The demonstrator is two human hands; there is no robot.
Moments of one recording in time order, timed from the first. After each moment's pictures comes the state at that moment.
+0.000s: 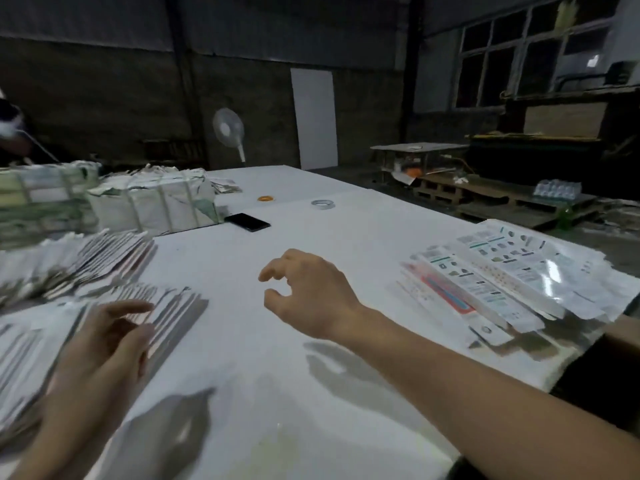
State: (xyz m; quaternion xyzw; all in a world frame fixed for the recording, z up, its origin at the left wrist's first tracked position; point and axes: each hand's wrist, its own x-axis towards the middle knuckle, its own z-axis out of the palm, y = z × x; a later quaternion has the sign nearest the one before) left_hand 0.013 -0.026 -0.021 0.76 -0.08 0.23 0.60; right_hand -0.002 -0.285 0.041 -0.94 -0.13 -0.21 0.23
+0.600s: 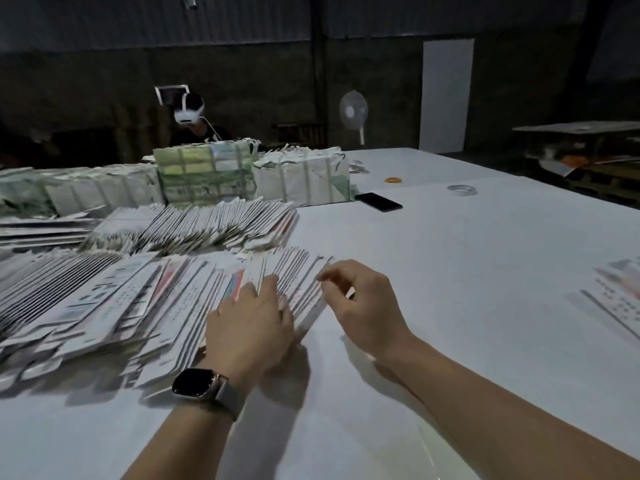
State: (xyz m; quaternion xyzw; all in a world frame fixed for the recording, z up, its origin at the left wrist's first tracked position) left_hand -0.010 0.009 -0.002 0.99 0.08 0.11 0.09; right_hand 0.032 -0.152 -0.021 -0.80 -0.23 -0.24 0.49
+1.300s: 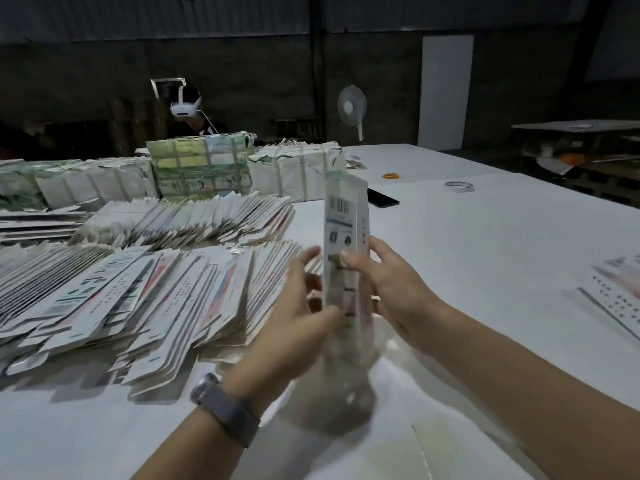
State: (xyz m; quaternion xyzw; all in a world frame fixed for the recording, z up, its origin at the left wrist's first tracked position) left_hand -0.024 -0.041 0.000 0.71 -0.15 0.04 0.69; right_hand 0.030 -0.188 0.007 -0.67 -0.11 0.05 0.74
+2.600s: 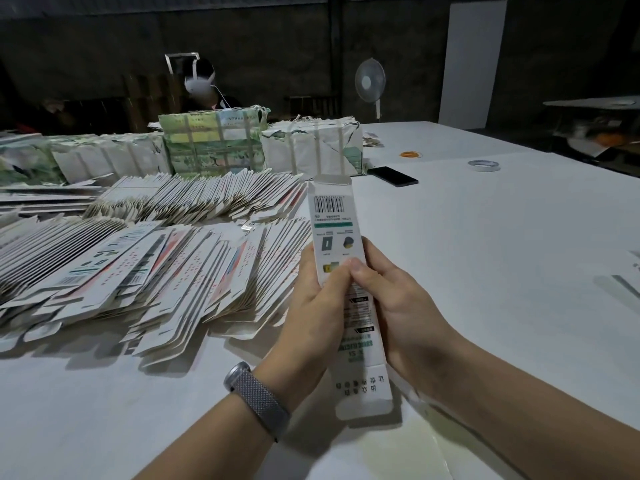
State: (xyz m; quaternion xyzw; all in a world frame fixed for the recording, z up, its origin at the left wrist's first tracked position) left_hand -0.022 -0.057 -0.023 0.65 -0.08 0.10 0.75; right_hand -0.007 -0.167 -0.019 -0.51 -0.23 0.14 0.82
